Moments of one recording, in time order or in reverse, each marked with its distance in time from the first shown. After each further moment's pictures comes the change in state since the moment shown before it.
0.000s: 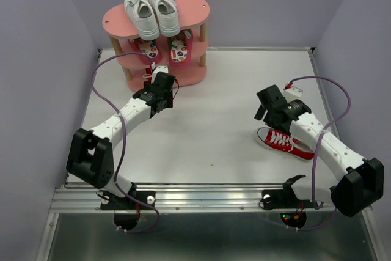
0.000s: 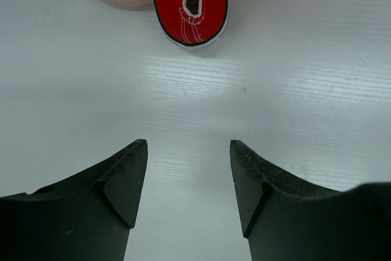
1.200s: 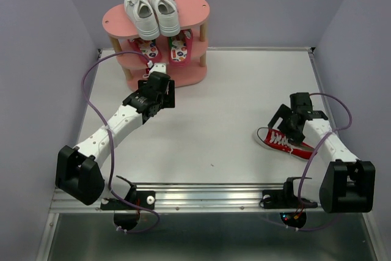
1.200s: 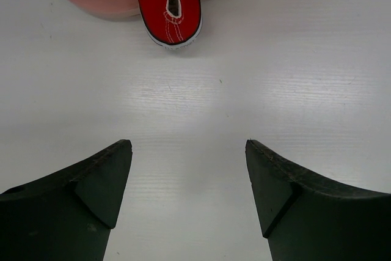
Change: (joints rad) left arm -0.028 -0.159 -0.012 -0.040 0.071 0.026; right arm -0.475 -0.008 -0.256 0.245 -0.543 -0.249
